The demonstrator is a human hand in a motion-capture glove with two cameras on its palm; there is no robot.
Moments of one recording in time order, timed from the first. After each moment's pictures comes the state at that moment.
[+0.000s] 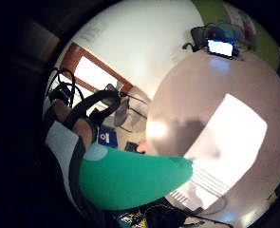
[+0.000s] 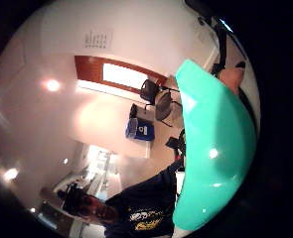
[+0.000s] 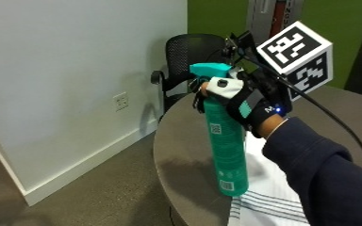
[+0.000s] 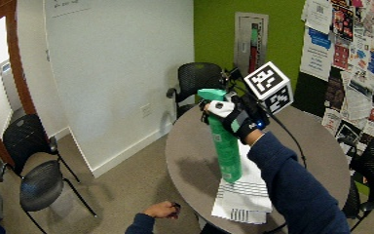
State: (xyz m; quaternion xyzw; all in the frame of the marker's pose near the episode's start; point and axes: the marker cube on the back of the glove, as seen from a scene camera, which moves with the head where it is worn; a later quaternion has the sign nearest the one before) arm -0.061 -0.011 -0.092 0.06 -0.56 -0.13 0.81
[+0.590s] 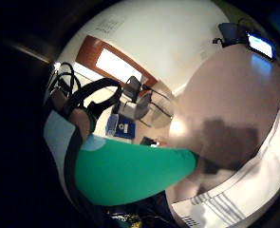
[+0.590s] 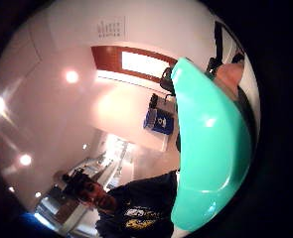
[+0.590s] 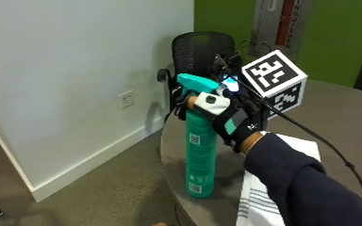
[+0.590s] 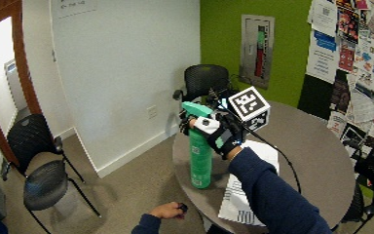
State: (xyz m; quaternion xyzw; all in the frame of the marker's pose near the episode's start) arm -0.101 -0.017 -0.065 0.06 -0.64 -0.19 0.74
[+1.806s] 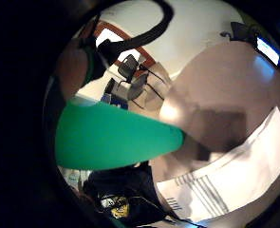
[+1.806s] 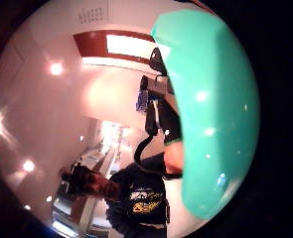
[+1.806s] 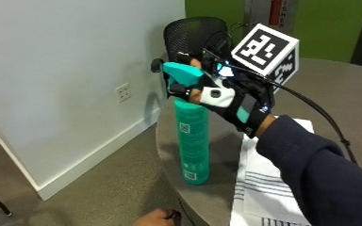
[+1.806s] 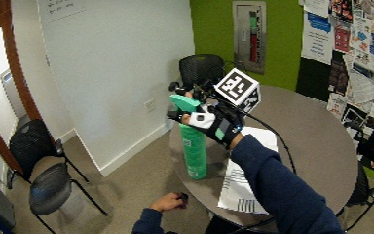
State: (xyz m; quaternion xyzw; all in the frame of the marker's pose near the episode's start) arm -0.090 -0.015 -0.081 -0.02 -0.54 -0.29 0.79
